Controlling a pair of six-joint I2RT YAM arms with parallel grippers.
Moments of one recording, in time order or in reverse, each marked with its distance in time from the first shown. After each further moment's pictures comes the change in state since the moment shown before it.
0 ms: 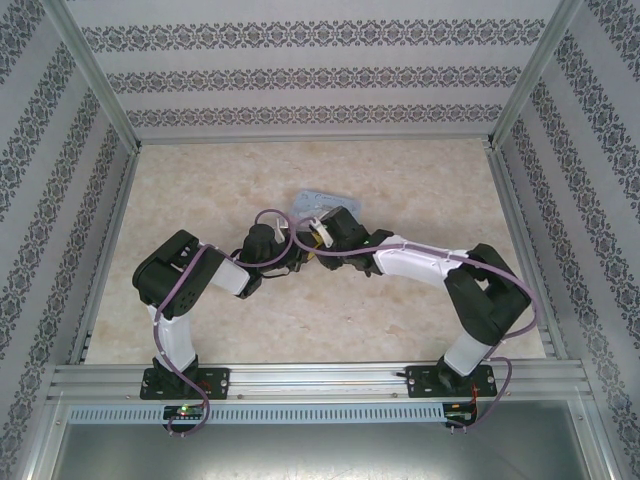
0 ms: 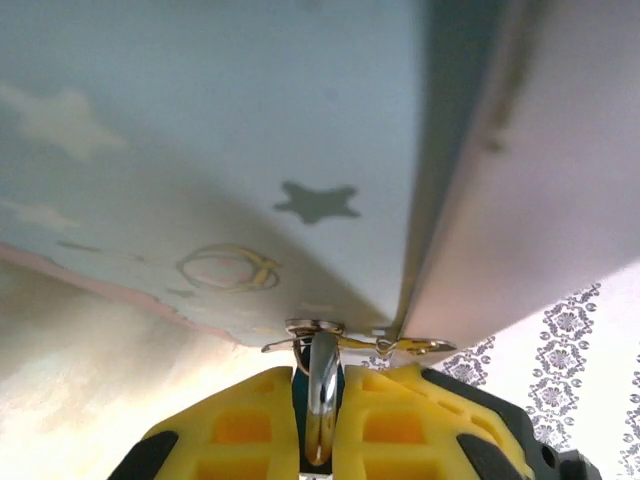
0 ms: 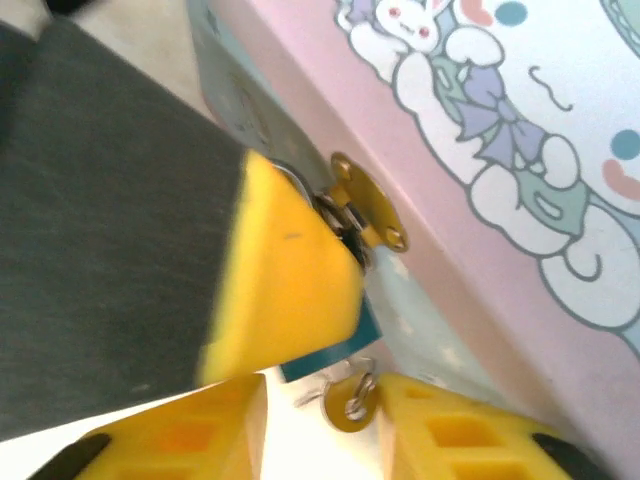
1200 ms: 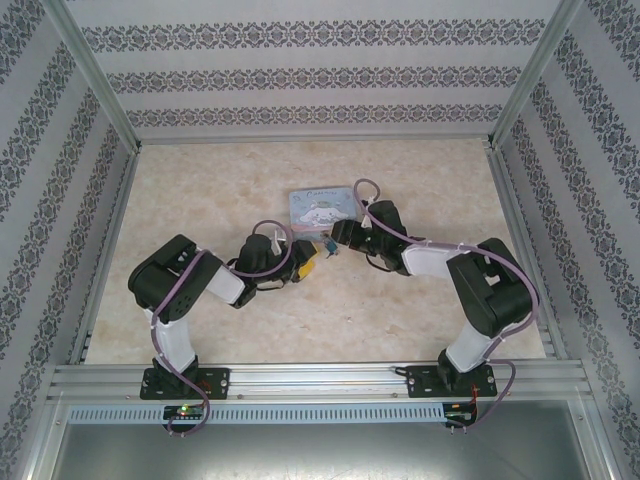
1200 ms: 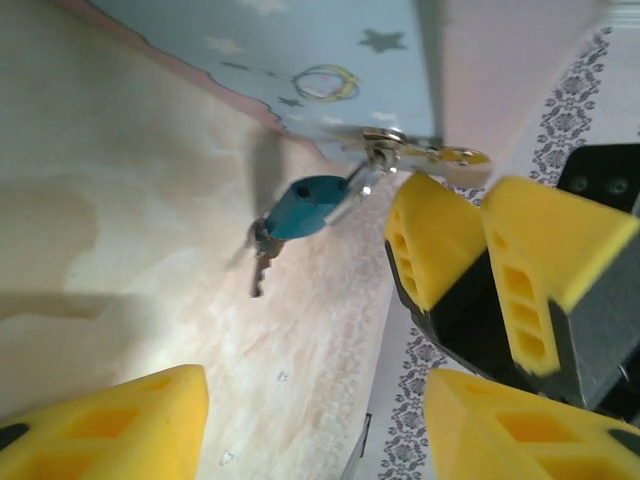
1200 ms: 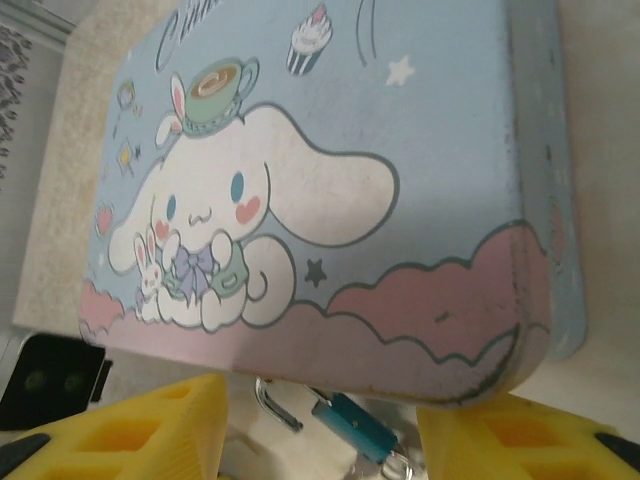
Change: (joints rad) left arm -0.009 -0.047 -0.102 -0.024 0.022 0.085; right arm -0.287 0.036 -0.227 0.541 -0.333 0.683
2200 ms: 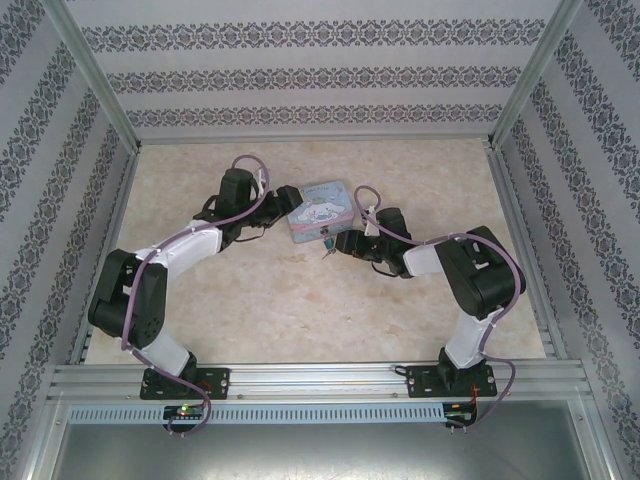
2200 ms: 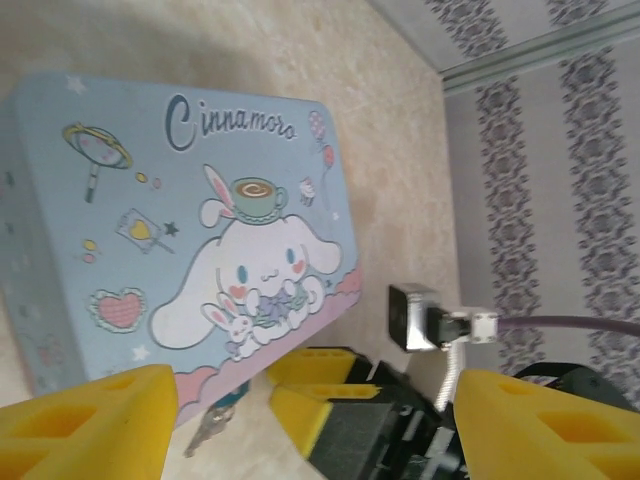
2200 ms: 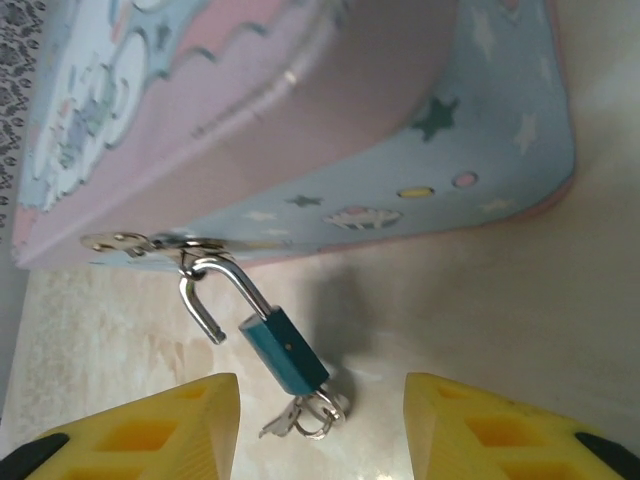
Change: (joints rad) left arm 0.205 -0.233 0.495 -0.927 -0.004 0.571; right arm -0.058 0.115 -0.071 0.156 -0.203 -0.082
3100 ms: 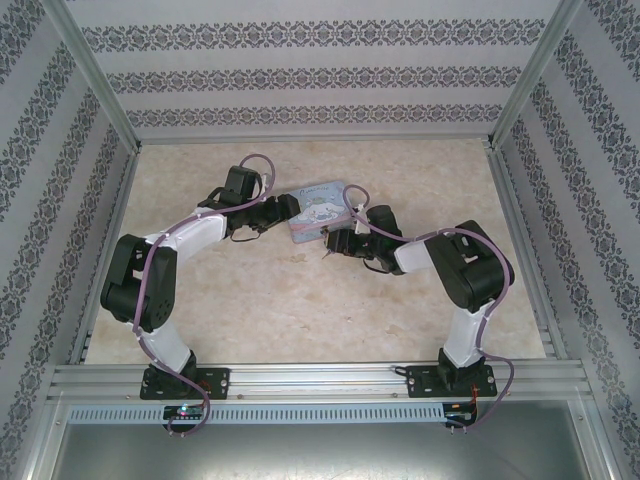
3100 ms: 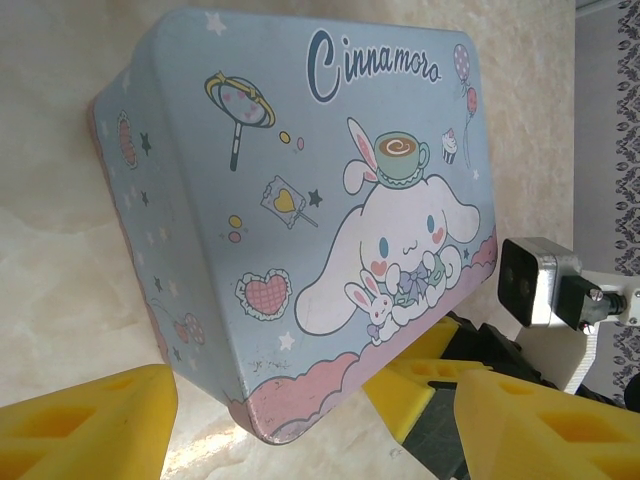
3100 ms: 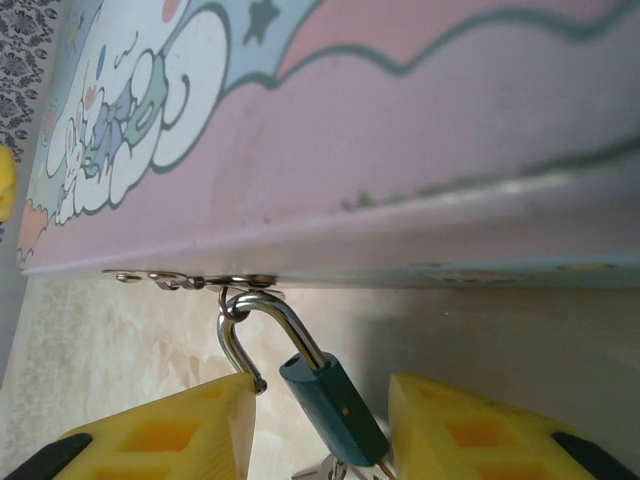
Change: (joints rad) left arm 0.027 0.109 0.101 -0.228 0.000 0.166; right arm 0.042 0.074 0.069 0.021 -0.013 -0.028
